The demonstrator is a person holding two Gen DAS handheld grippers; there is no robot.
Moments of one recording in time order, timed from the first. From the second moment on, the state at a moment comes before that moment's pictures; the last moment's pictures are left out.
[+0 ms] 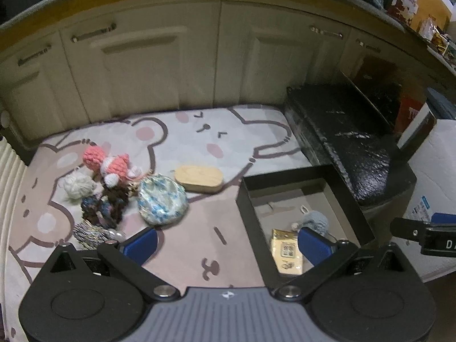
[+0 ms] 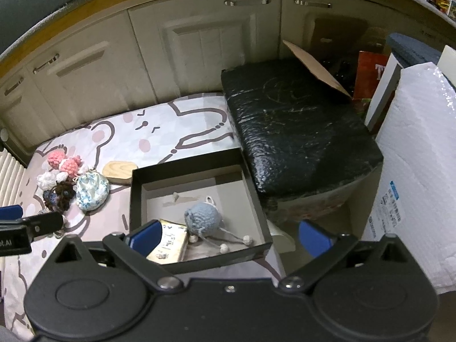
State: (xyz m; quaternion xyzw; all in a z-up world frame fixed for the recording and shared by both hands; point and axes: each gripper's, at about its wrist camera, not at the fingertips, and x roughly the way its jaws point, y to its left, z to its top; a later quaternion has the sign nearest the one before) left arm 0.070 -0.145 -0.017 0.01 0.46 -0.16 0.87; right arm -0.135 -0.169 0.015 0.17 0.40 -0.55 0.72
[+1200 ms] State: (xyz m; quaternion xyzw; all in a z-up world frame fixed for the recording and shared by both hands) left arm 0.144 0.016 -0.039 -0.01 0.43 -0.04 0.90; right arm 0.041 -0.193 -0.023 0.11 0.39 -0.49 0.77
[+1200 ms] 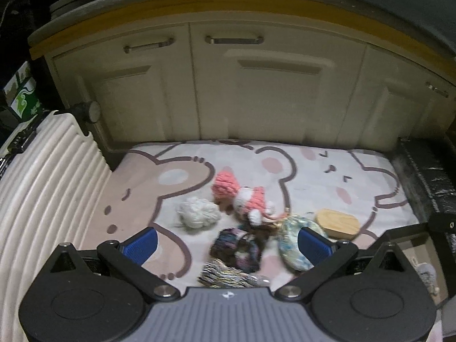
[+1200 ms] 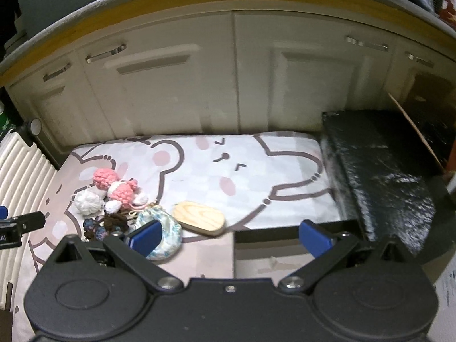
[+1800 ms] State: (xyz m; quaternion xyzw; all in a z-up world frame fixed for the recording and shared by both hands) left arm 0.175 0.034 -0.090 -0.01 0.46 -0.06 0.89; right arm 0.117 -0.217 -0.065 0.12 0.39 -0.46 0.79
